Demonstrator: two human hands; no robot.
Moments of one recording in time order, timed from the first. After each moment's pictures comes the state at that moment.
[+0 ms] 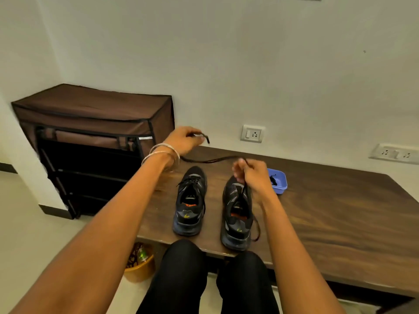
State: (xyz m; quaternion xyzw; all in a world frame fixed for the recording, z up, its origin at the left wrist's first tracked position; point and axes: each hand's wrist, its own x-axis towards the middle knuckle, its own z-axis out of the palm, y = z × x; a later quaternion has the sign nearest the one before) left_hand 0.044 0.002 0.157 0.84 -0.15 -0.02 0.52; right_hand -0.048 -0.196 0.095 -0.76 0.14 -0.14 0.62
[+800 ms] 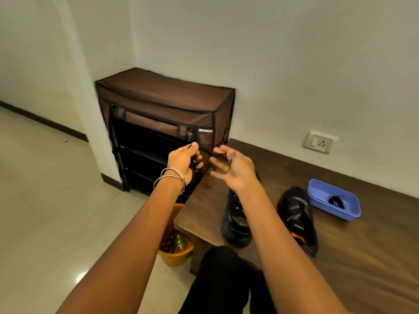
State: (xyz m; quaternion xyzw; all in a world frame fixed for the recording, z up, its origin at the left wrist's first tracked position) left_hand 0.054 0.131 0.075 0.50 0.13 0.02 0.86; right_hand 0.045 -0.002 0.088 -0.55 0.13 0.07 0.82
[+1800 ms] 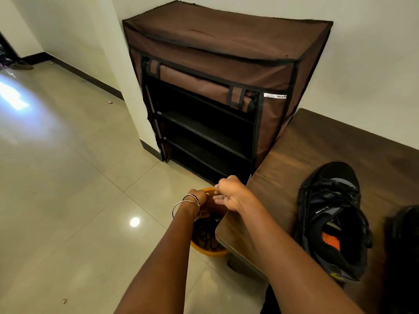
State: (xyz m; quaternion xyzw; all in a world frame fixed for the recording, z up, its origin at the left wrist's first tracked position) left_hand 0.137 0.228 -0.179 0.62 0.43 -0.19 0.63; right_hand 0.151 0.126 -0.113 -0.71 0.20 0.33 0.59
